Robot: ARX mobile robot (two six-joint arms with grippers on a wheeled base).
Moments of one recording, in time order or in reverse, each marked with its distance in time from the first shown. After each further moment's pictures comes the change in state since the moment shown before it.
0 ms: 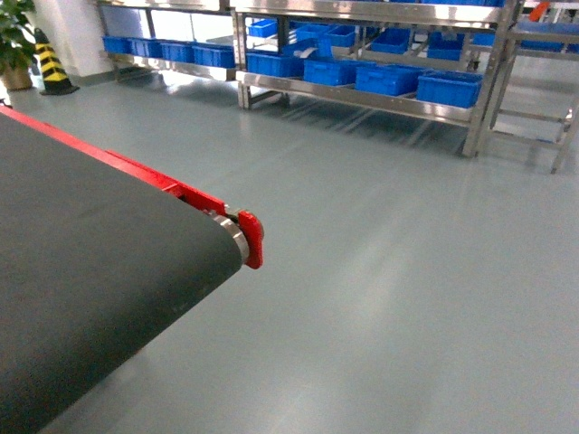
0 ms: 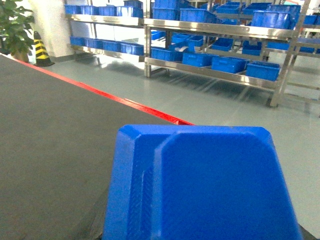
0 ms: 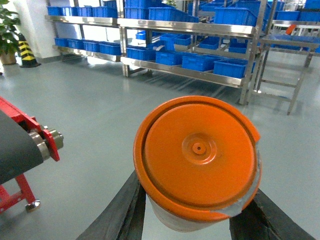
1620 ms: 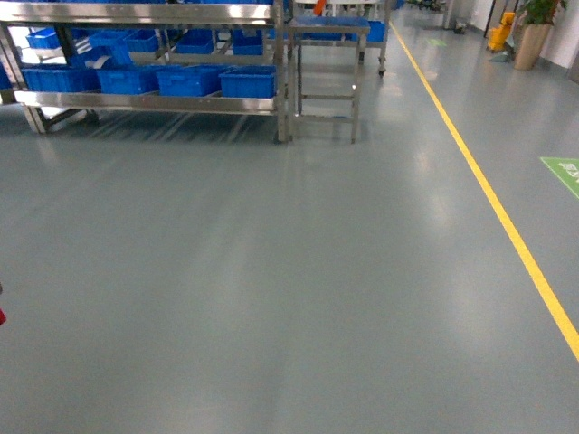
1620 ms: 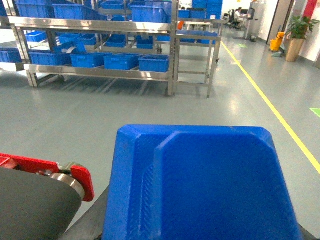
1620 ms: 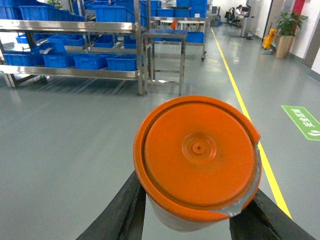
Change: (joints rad) left arm 0.000 0.000 0.000 0.000 0.000 0.000; right arm 0.000 0.000 0.000 0.000 0.000 0.000
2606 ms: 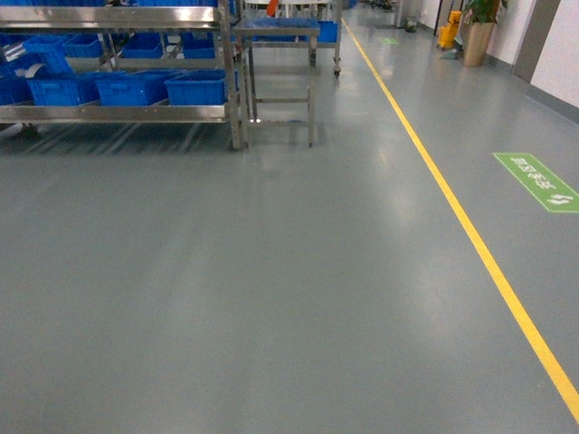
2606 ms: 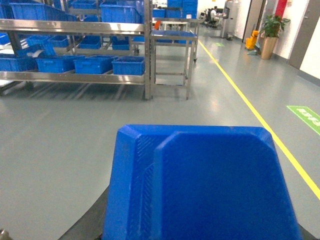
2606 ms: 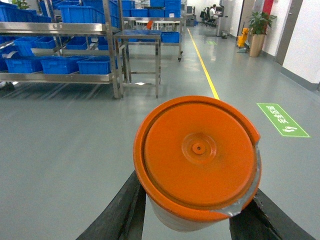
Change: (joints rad) left arm 0.000 0.000 0.000 0.000 -0.001 0.000; right arm 0.000 0.000 0.000 0.001 0.000 0.000
